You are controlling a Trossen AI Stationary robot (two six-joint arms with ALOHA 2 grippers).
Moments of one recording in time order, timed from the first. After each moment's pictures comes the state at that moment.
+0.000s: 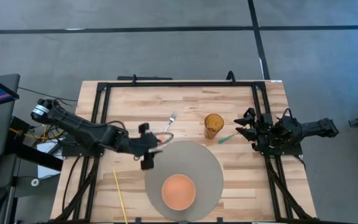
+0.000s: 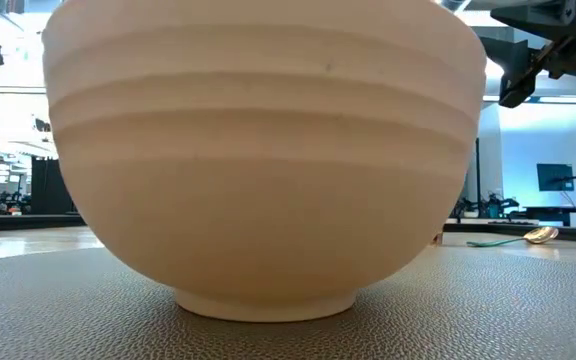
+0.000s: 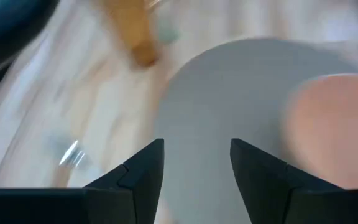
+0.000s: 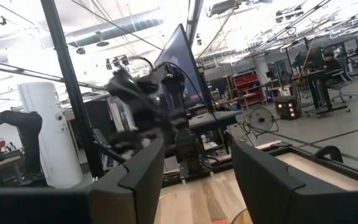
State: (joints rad) left arm -0.38 1.31 0.98 -0.47 -0.46 -0.25; right arm 0.16 0.01 0.01 0.32 0.24 0.21
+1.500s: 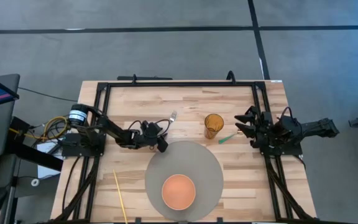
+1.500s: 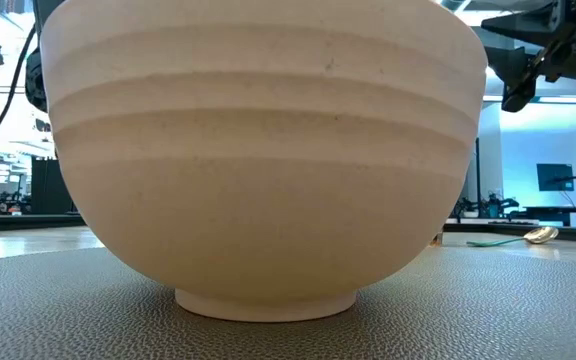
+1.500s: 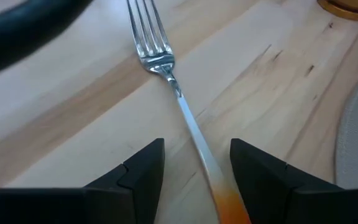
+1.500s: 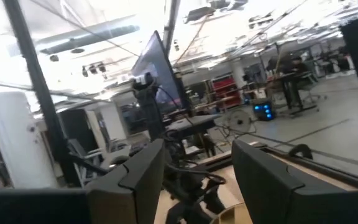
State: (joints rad) left arm -0.11 1.82 0.49 0.61 -0.62 -0.50; right arm 0.16 0.01 0.01 0.33 0.34 0.23
